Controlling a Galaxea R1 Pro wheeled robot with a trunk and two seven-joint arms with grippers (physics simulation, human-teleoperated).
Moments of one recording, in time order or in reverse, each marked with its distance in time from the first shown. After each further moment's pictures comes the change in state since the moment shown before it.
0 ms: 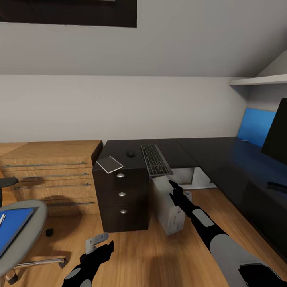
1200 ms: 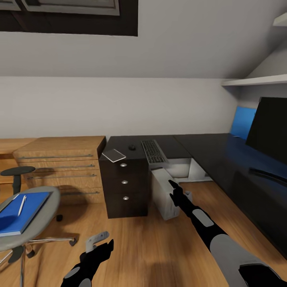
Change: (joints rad) left arm 0.000 0.001 0.004 -0.017 0.002 0.006 -0.004; right arm 0.000 -0.001 0.000 0.000 0.002 0.000 0.001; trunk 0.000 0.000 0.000
